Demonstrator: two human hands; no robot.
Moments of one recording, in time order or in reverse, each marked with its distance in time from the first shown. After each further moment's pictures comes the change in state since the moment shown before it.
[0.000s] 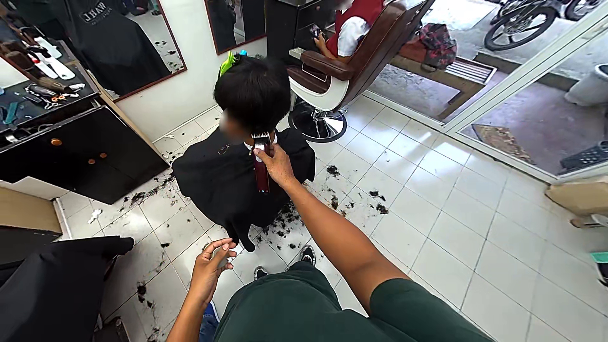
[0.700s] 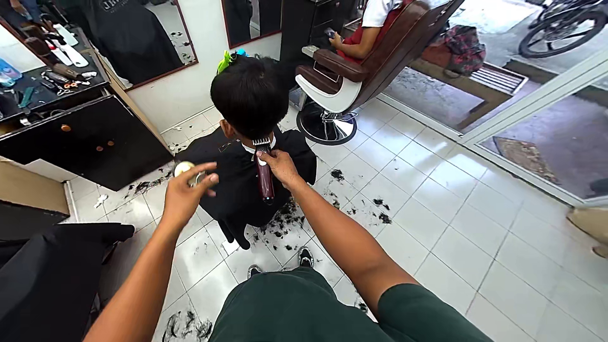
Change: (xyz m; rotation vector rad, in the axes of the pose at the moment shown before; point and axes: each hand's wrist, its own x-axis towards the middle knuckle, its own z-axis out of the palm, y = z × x) left_hand 0.073 0.137 0.046 0.554 -0.020 0.564; right_hand 0.015 0.013 -0.026 0.028 -0.149 0.083
